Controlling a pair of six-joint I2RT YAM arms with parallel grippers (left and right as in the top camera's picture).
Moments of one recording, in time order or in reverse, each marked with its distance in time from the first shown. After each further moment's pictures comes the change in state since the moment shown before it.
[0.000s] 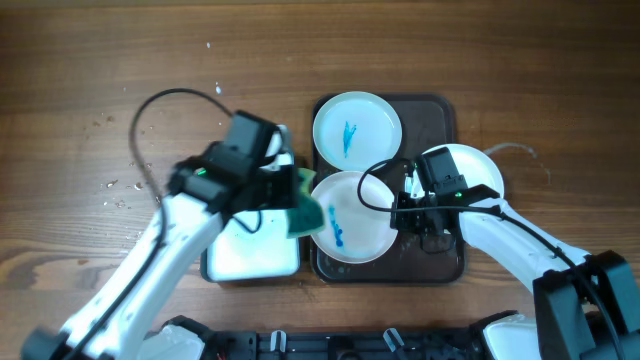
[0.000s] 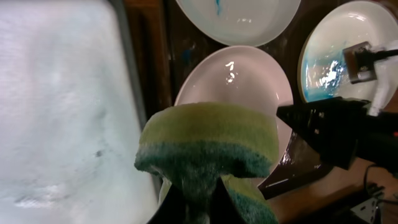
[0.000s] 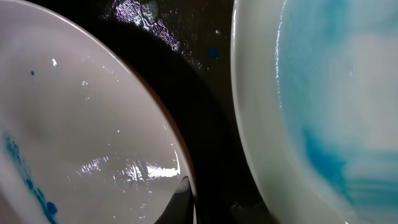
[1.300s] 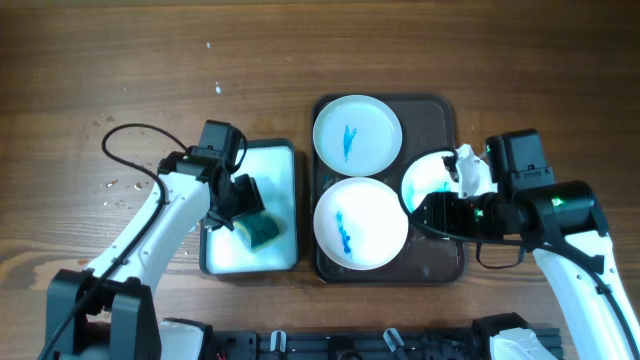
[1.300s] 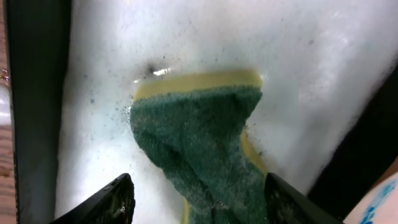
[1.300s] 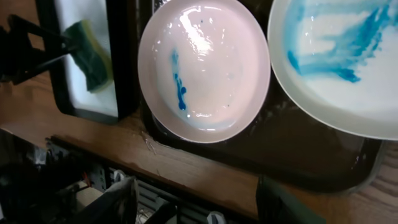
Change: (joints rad) left arm 0.243 0.159 -0.167 0.003 -0.180 -0.093; right arm -0.171 -0.395 0.382 -0.813 -0.187 -0.297
